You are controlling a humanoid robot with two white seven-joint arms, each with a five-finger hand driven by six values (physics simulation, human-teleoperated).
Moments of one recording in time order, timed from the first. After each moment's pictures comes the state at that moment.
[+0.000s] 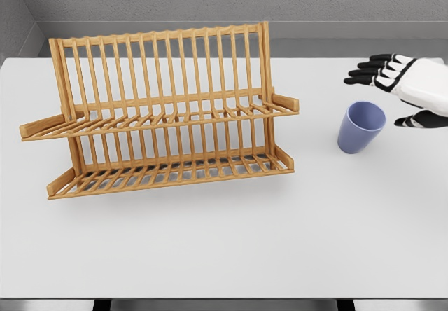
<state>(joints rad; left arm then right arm) -0.02 0.00 -0.08 -0.02 -0.08 -0.09 -0.03 -0.33 -1.14 0.30 -1.74 0.23 -0.58 0.28</state>
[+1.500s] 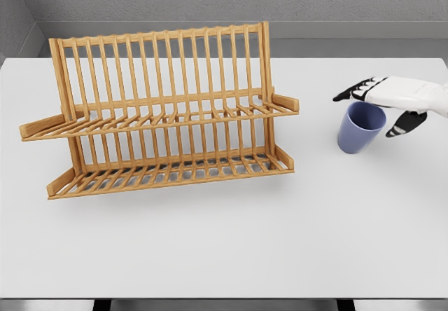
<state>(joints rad) -0.02 0.00 -0.08 -0.02 -0.08 -0.09 -0.03 -0.69 -0.98 0.66 -1.46 0.23 -0.44 0.61</state>
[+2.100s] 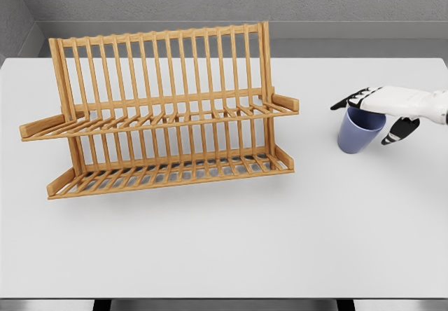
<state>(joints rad) -0.02 0.00 -0.08 -0.02 -0.08 -0.09 -0.03 -0.70 -0.95 0.71 -1.39 0.23 -0.43 0.61</state>
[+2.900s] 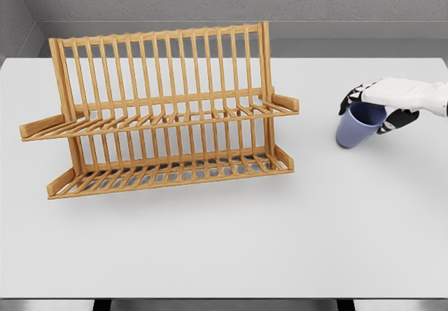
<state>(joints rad) -0.02 0.00 -0.08 -0.02 -0.08 -0.09 -0.03 -0.74 -0.94 0.72 -1.38 0.23 -0.43 0.61</state>
